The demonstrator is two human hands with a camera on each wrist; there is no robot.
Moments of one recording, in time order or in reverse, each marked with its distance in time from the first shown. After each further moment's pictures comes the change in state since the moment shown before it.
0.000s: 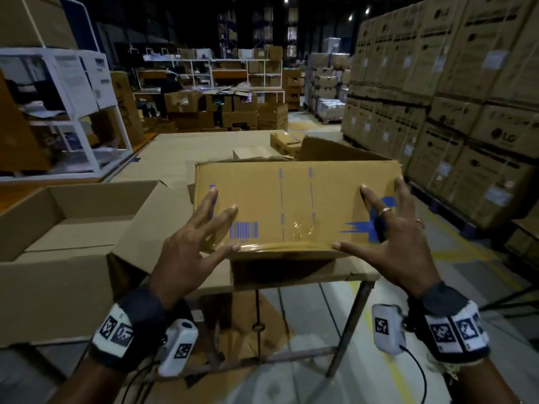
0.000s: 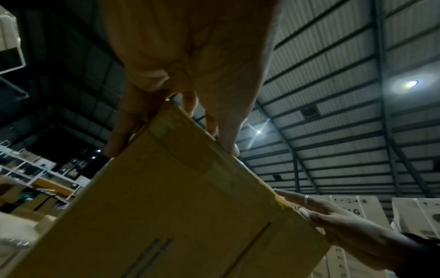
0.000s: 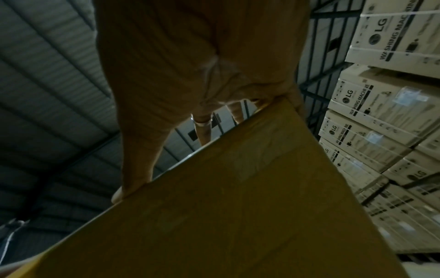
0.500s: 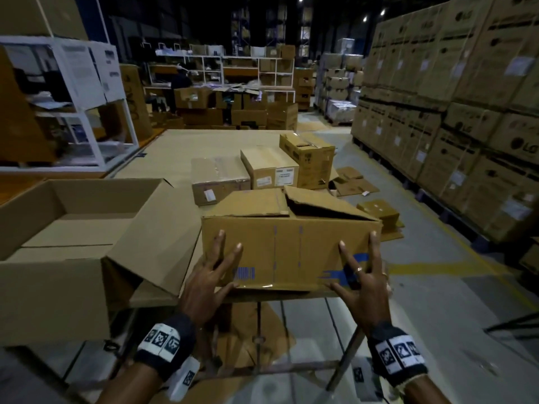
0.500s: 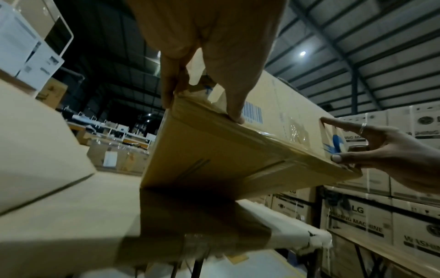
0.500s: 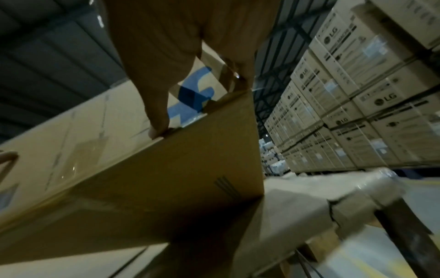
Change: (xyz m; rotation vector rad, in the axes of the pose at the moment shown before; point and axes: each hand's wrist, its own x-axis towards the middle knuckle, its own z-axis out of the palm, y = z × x) left_hand -0.030 -0.094 0.126 0.100 -0.096 -0.054; right_hand -0.014 0.064 0.151 0.044 0.085 -0.114
